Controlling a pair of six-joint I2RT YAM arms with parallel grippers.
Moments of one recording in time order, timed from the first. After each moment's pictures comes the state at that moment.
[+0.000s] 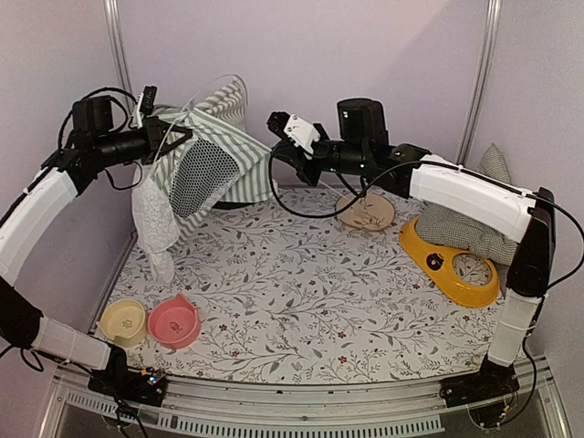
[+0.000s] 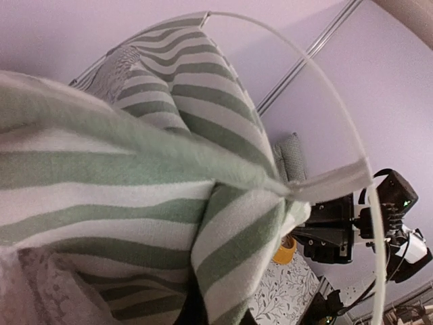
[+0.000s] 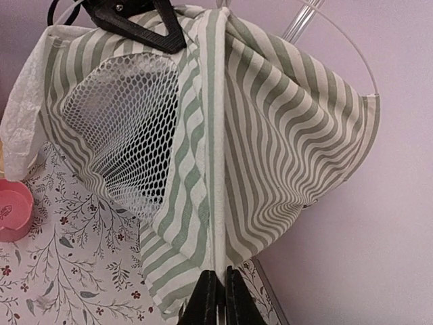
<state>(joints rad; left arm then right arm) -0.18 1.30 1.41 -0.31 0.62 -0.48 0.82 1.87 1.81 -0.11 -0.20 -0.57</state>
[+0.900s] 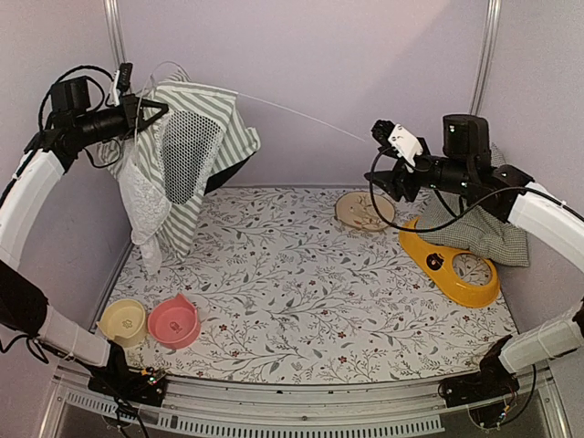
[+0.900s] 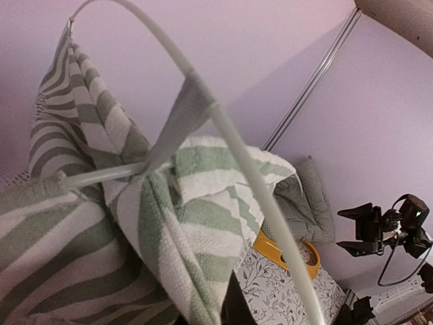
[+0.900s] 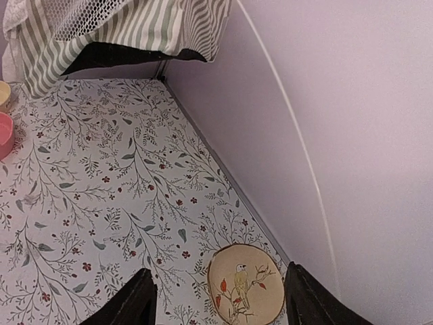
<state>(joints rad) -0.02 1.37 1.61 -0.37 0.74 -0.40 0.60 1.35 1.32 -0.28 -0.17 -0.57</state>
